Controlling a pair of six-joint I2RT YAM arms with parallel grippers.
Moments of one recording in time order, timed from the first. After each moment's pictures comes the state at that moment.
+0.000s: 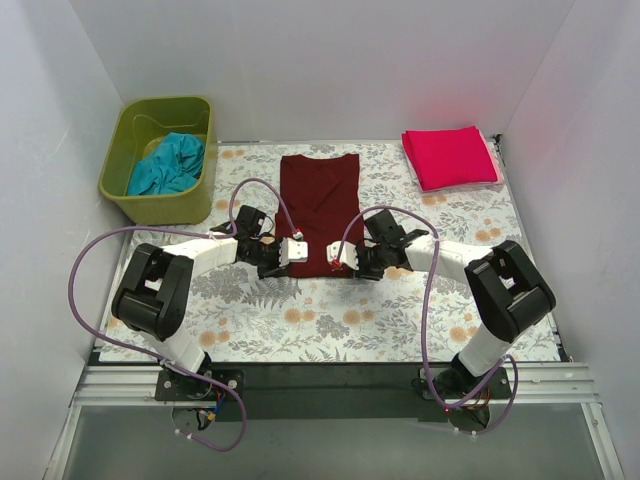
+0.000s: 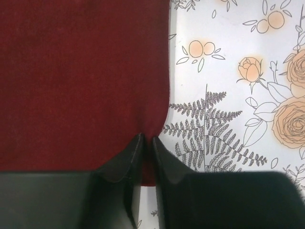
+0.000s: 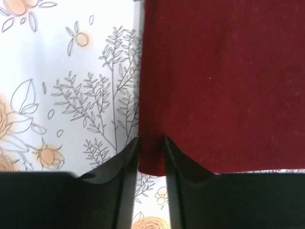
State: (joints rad) left arm -0.38 1.66 0.87 -0.35 0.64 1.06; right arm 0.62 1.65 0.89 -0.30 -0.44 -1.00
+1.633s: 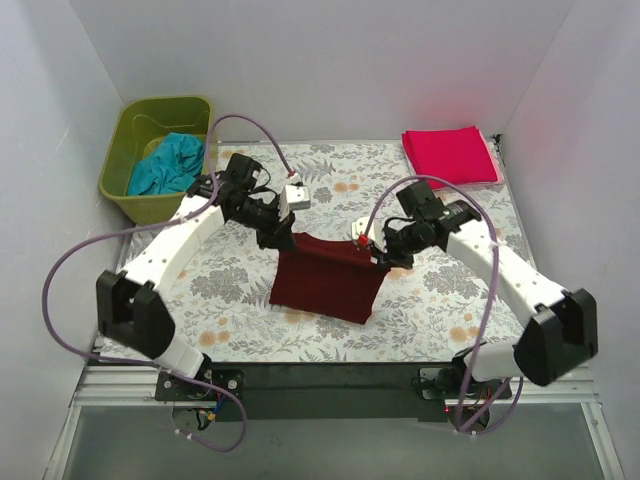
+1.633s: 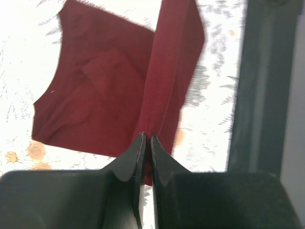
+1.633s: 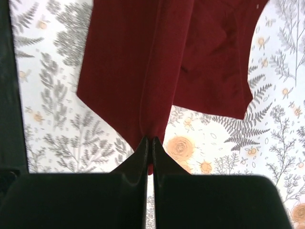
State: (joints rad) left arm -0.42 1.46 1.38 -1.02 0.78 0.76; right arm 0.55 1.29 1.13 -0.95 -0.57 -1.00
